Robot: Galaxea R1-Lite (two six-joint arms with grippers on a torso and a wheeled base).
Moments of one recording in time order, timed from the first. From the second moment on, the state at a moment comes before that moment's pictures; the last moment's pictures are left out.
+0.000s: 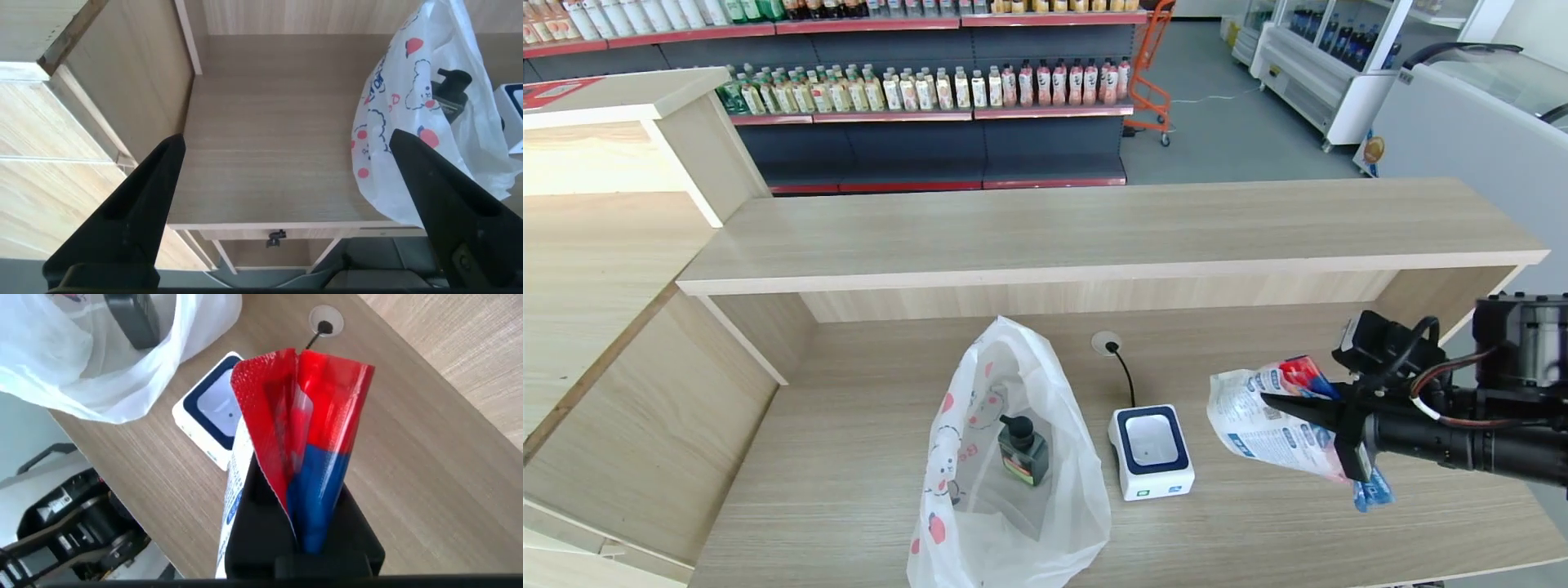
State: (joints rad) left arm 0.00 0.00 0.00 0.00 0.01 0.00; right arm 0.18 1.55 -0.55 -0.56 0.51 -0.68
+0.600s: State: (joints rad) left arm 0.00 0.00 0.00 0.00 0.01 0.00; right arm 0.14 1.77 -0.63 -0.58 0.81 -1.08
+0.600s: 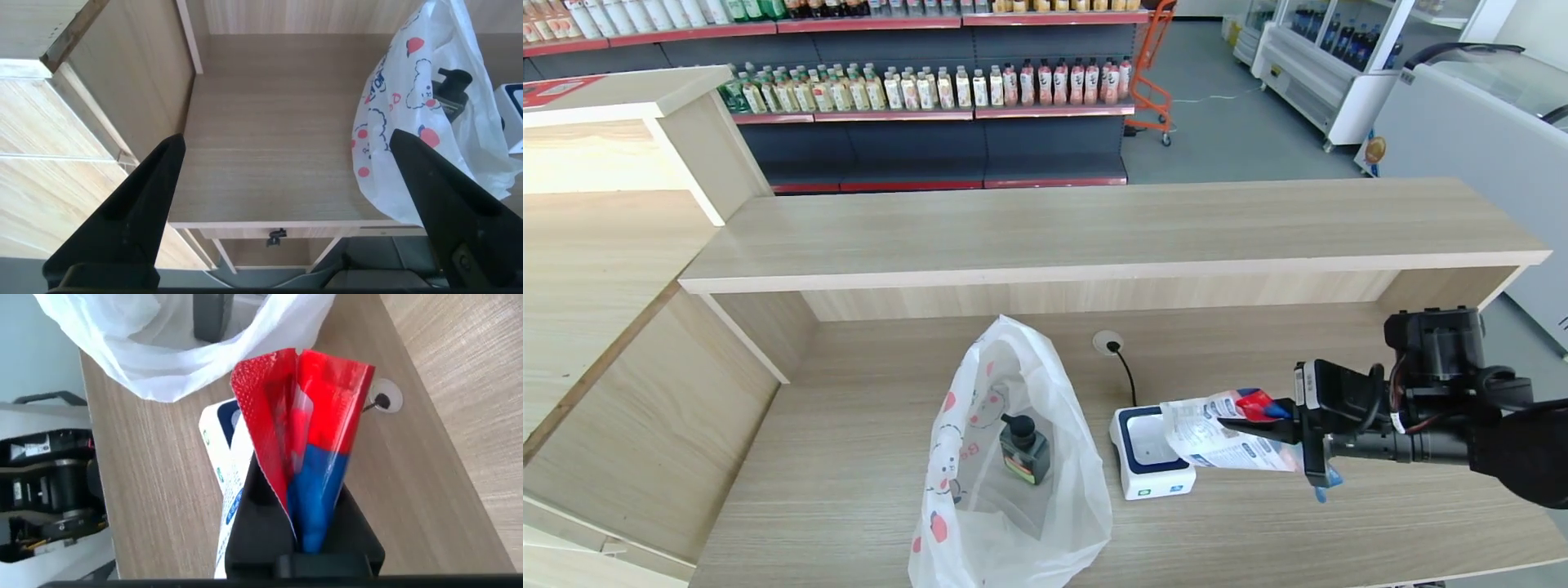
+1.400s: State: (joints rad) left arm 0.00 0.00 0.00 0.00 0.01 0.00; right arm 0.20 2.04 -0.70 -0.85 0.90 -1.15
